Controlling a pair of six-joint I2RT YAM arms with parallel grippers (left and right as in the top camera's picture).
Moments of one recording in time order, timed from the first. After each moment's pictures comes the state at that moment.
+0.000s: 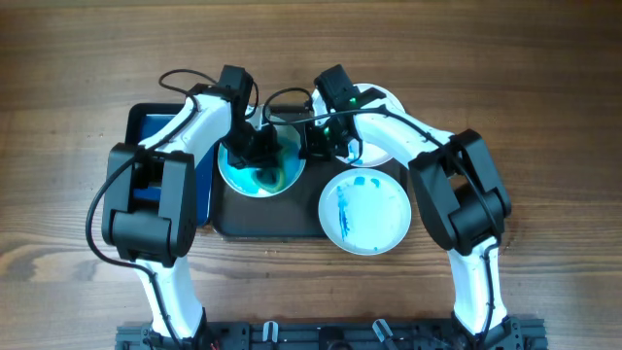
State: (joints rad) left arm -0.21 2.06 1.37 -0.87 0.37 -0.32; right arm 0.51 2.22 1.54 -0.61 -0.51 0.47
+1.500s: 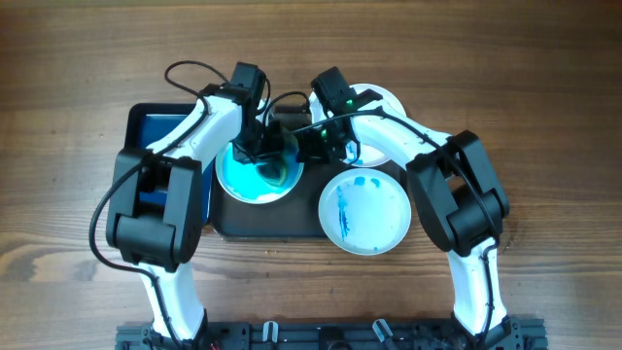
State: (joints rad) left arm -0.26 2.04 1.38 -0.82 0.26 -0.37; right arm 0.53 2.22 1.54 -0.62 -0.52 0.47
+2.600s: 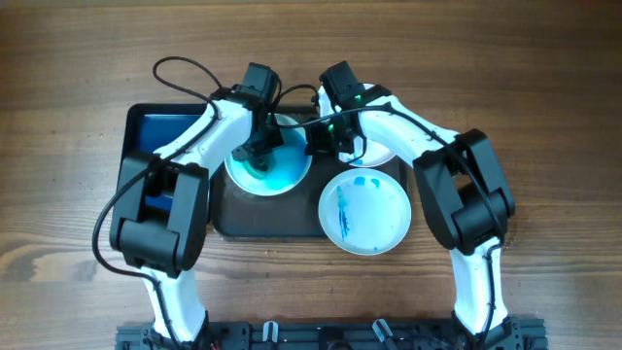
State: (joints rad) left arm -0.32 2.02 1.36 -0.78 -0.05 -0.61; right arm 0.50 2.21 1.54 -0.62 -0.47 0.46
